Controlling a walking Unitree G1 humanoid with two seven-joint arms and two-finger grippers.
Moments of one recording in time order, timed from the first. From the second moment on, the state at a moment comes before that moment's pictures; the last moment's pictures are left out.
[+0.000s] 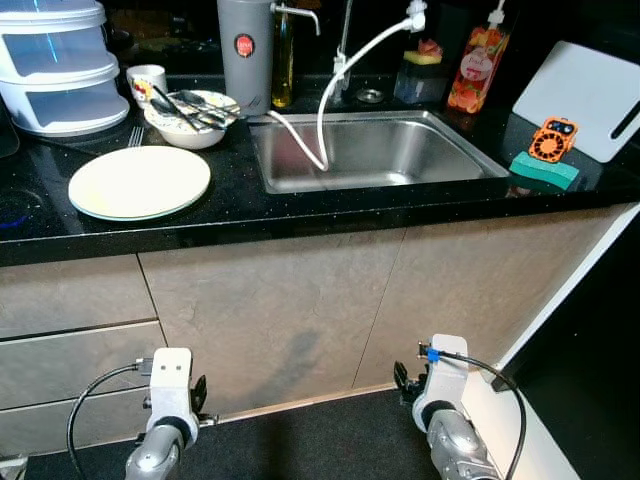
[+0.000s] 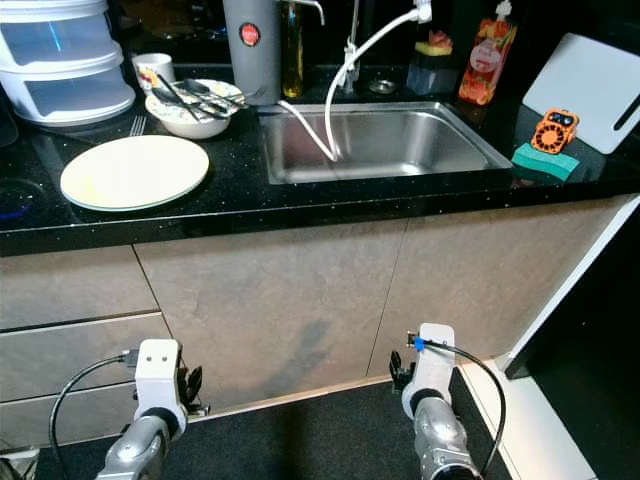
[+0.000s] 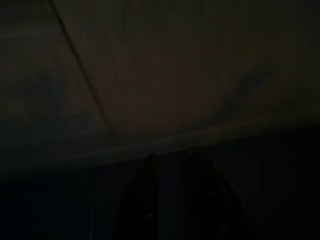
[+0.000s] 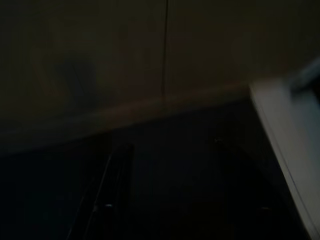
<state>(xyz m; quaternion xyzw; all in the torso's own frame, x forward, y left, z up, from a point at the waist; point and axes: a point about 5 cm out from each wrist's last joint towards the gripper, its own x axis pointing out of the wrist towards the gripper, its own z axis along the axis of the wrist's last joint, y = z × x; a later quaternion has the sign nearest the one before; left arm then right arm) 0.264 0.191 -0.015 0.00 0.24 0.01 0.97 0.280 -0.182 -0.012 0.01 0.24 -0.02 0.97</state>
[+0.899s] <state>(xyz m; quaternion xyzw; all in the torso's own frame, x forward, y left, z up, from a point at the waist) 0.233 0.199 -0.041 -0.01 0.29 0.05 0.96 0.263 -0.176 -0.030 0.01 0.29 -0.01 0.96</state>
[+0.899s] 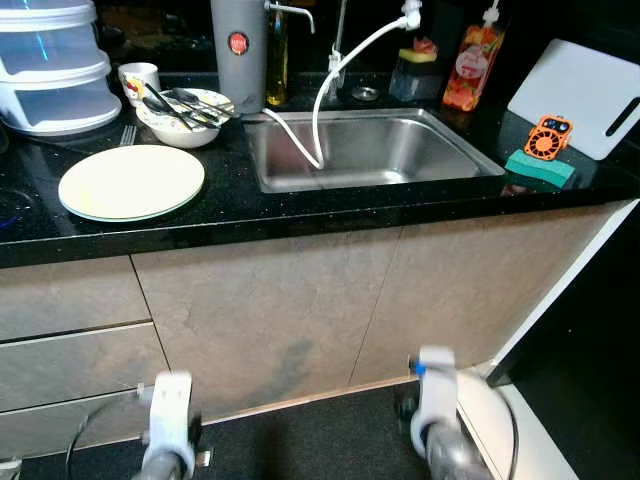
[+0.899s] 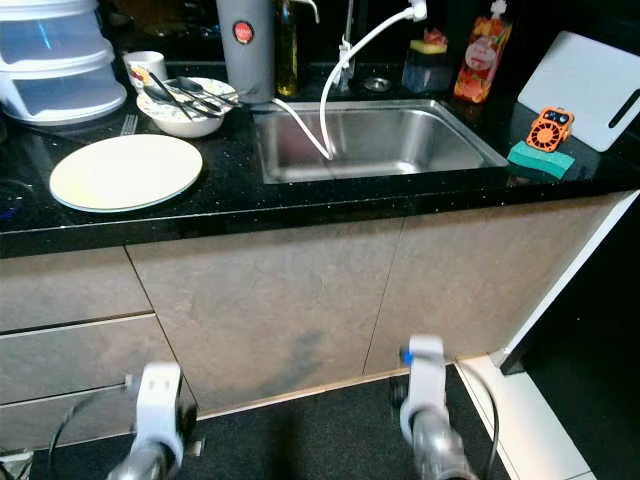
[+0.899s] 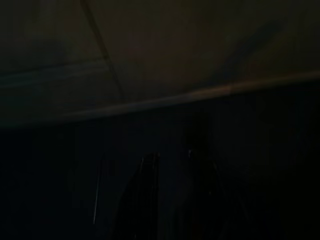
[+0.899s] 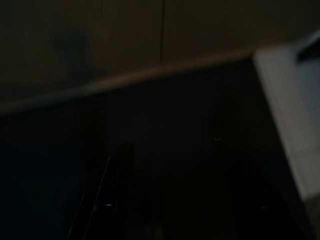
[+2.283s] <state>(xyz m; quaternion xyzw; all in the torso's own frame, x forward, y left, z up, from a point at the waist) 0.251 0.195 -0.026 -0.01 0.26 0.03 0.97 0.248 -0.183 -0.042 0.04 0.33 -0.03 0.94</state>
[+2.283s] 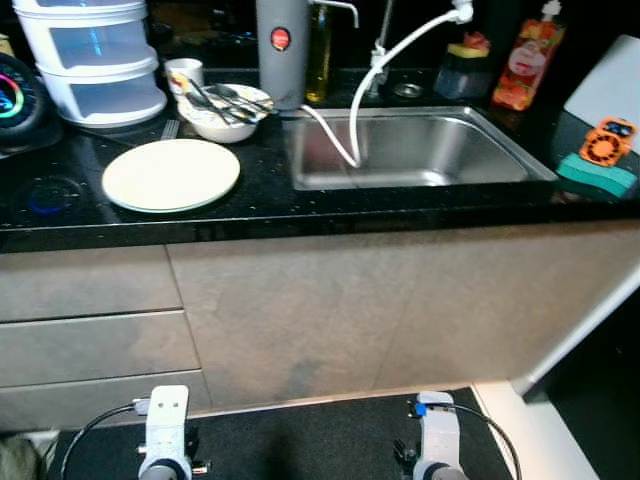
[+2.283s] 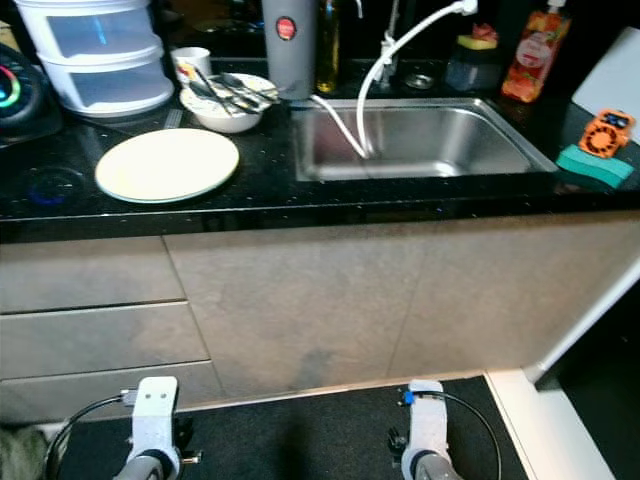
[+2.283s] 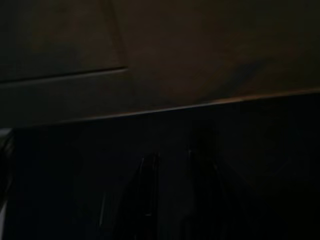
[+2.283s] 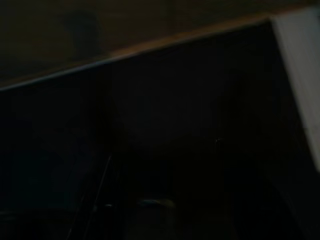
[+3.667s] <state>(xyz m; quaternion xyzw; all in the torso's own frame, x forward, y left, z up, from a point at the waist) 0.301 0.210 0.218 0.11 -0.21 0.01 0.97 0.357 -0.164 0.186 0.09 -0.15 0.10 0.98</state>
